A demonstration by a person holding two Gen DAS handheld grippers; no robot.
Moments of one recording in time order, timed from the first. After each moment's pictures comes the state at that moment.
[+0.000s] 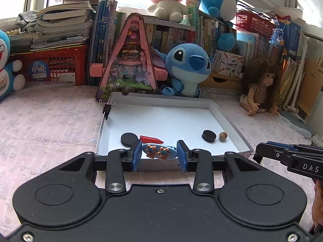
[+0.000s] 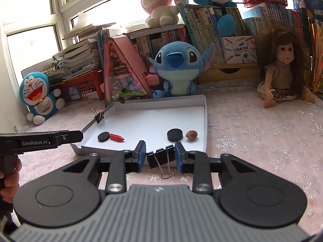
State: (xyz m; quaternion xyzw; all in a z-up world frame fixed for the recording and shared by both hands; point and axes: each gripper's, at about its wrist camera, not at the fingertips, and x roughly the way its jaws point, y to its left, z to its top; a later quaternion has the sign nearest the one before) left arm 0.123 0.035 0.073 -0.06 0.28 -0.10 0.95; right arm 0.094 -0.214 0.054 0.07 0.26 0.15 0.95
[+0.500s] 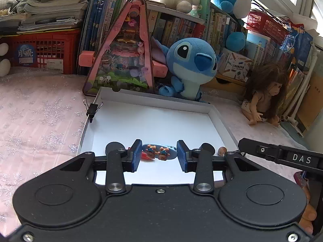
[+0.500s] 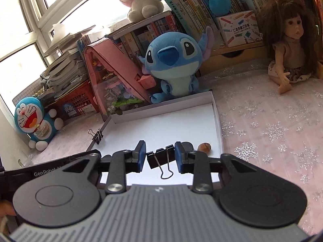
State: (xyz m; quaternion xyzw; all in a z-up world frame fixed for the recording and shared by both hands) left arm 0.194 0.028 0.068 -0.11 0.33 -0.10 0.93; right arm 0.170 -0.212 0.057 0.16 0.31 0.14 0.93
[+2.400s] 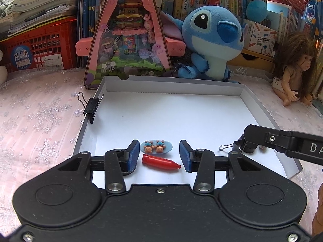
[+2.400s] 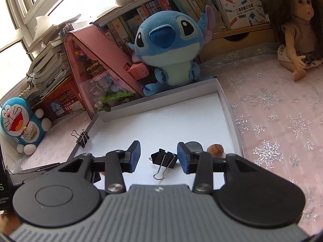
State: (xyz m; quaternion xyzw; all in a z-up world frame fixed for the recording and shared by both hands) left arm 0.249 0.008 0.022 -0.03 0.36 -0.06 0.93; right arm 0.213 -0.192 0.022 0.17 0.33 0.13 0.92
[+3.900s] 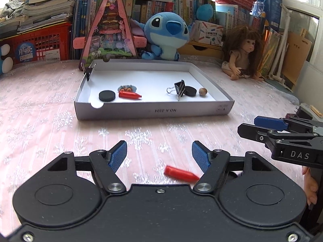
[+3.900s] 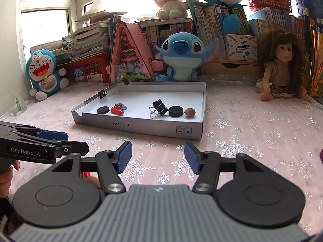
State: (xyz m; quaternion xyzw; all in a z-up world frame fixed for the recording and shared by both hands) left arm 0.063 0.015 0.024 -0.02 0.33 -0.14 0.93; right arm 0.044 -0.217 0.017 0.01 0.25 0.16 0.95
